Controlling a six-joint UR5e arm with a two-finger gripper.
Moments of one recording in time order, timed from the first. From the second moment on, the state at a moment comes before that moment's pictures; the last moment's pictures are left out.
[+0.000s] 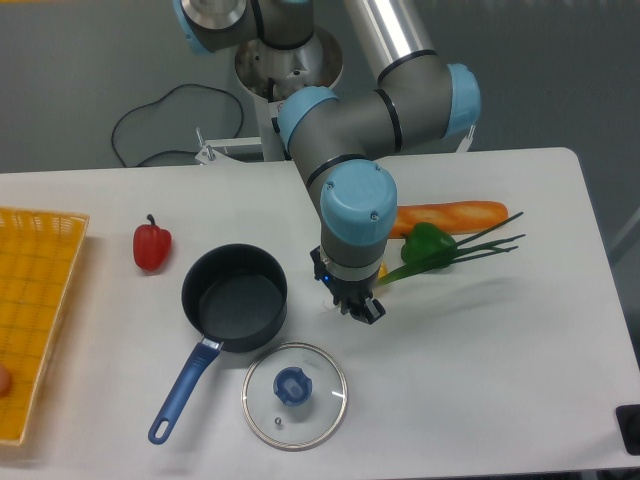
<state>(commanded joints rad) 2.43 -1.99 -1.44 -1.32 1.55 1.29</state>
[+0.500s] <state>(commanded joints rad) 2.44 -1.97 -1.44 -1.32 1.54 1.25</state>
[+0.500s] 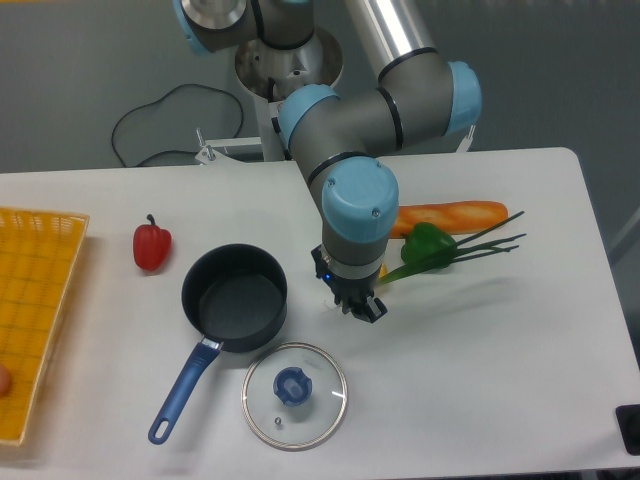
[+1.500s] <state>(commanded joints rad) 2.31 -1.90 -1.44 -1.32 1.39 0.87</state>
